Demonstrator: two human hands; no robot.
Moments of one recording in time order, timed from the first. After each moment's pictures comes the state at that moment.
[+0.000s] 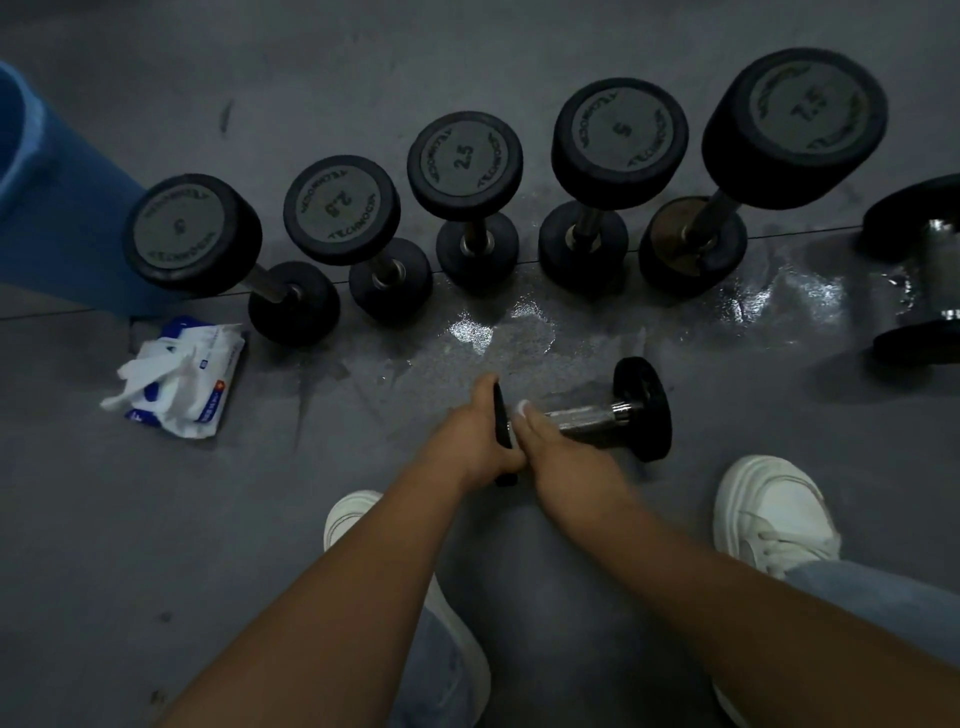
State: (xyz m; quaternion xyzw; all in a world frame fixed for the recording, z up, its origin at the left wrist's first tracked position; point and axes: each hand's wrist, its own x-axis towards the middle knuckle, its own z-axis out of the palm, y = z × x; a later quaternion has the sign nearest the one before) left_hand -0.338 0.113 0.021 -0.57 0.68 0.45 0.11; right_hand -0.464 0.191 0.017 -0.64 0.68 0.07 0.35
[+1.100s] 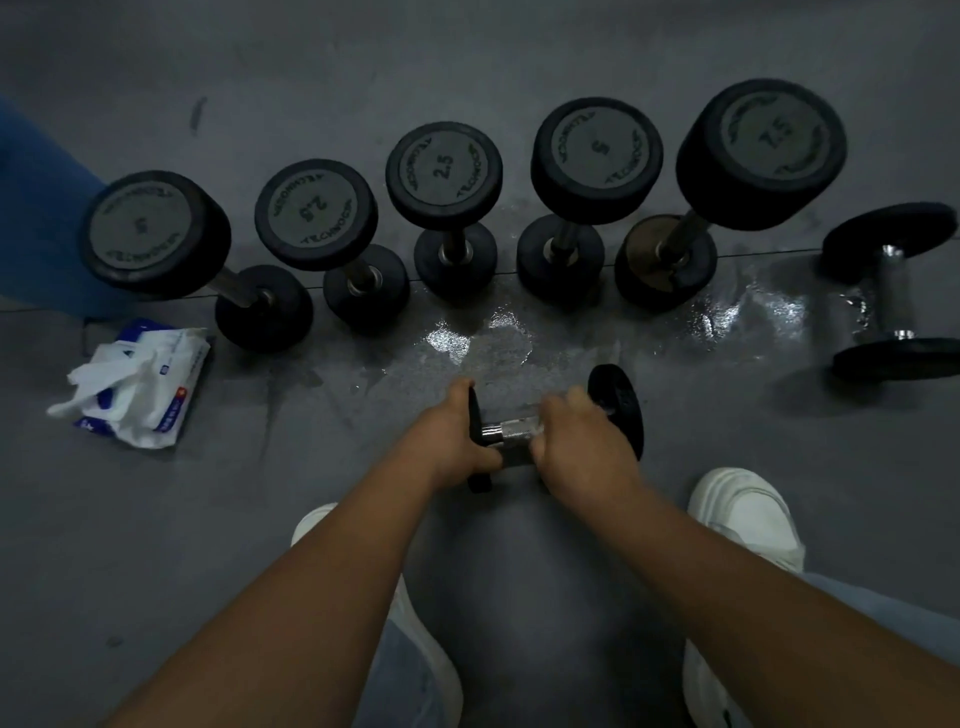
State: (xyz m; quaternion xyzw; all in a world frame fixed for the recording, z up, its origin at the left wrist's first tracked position) left_hand -0.343 0.096 0.020 -0.57 0.66 0.47 0.13; right_hand -0.494 0.175 0.026 -0.57 0.79 -0.01 0.25
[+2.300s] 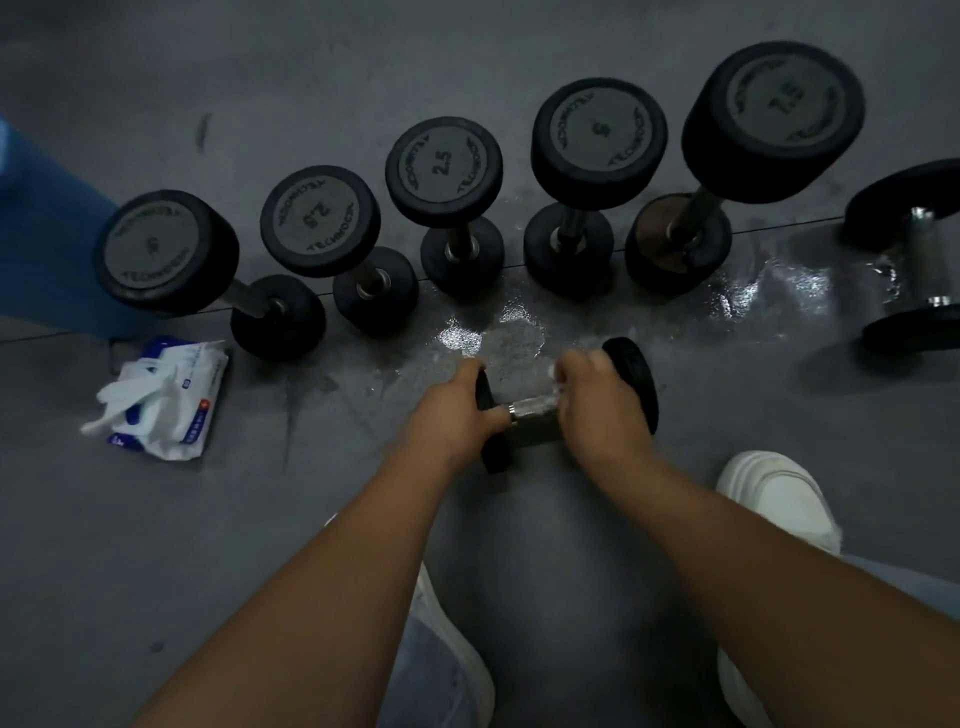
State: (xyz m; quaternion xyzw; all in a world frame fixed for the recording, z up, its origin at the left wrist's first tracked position) left_hand -0.345 0.084 0.019 -0.60 0.68 0.42 0.06; right_hand -0.499 0.156 0.018 -0.54 0.80 -0.12 0.24
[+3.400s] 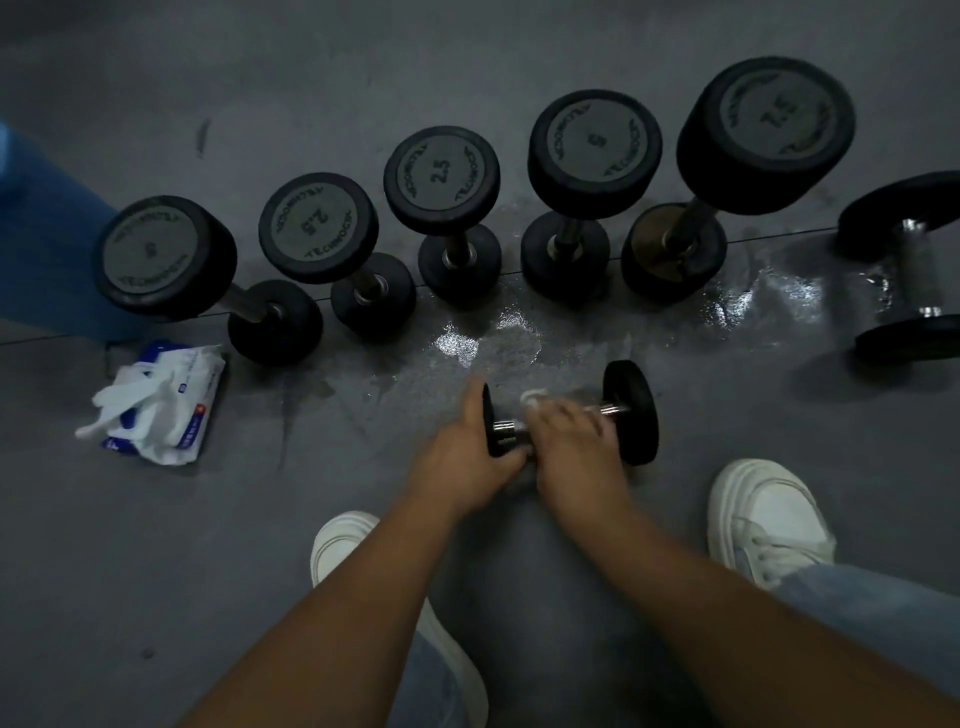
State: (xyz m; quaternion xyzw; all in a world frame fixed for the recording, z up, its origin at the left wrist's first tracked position) left_hand -0.341 0.120 0.012 -0.58 0.71 0.39 0.06; right_hand -0.475 0.185 -0.005 -0.63 0.76 -0.06 0.16
